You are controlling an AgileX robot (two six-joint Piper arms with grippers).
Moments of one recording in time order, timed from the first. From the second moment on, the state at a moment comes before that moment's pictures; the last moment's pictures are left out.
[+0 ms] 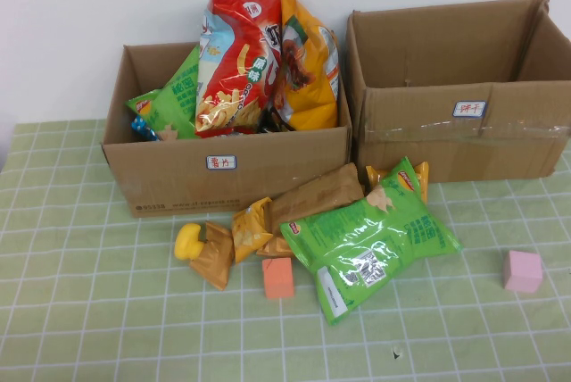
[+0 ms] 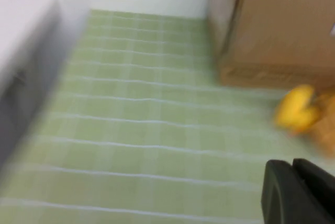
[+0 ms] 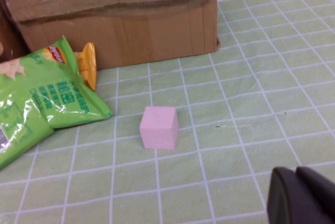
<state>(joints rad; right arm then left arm) 0.02 -0.01 0.02 -0.03 0.42 0.16 0.03 -0.01 0.02 -0.07 0.33 -0.16</state>
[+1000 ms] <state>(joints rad) 0.02 -0.01 0.02 -0.03 0.42 0.16 0.03 -0.01 0.02 -0.83 0.00 -0.41</state>
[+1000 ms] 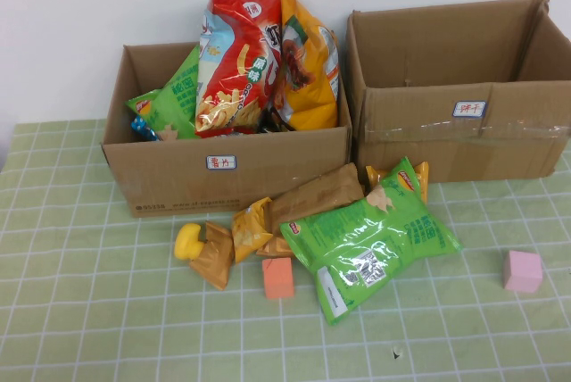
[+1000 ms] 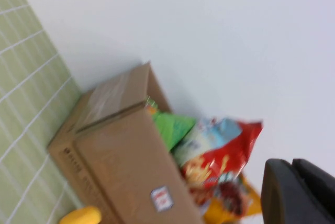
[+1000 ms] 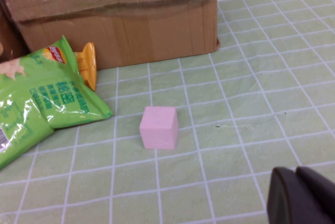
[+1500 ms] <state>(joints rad) 0.02 -0.01 0.02 -0.03 0.42 0.16 0.03 0.08 -0.04 -0.84 0.08 -0.04</state>
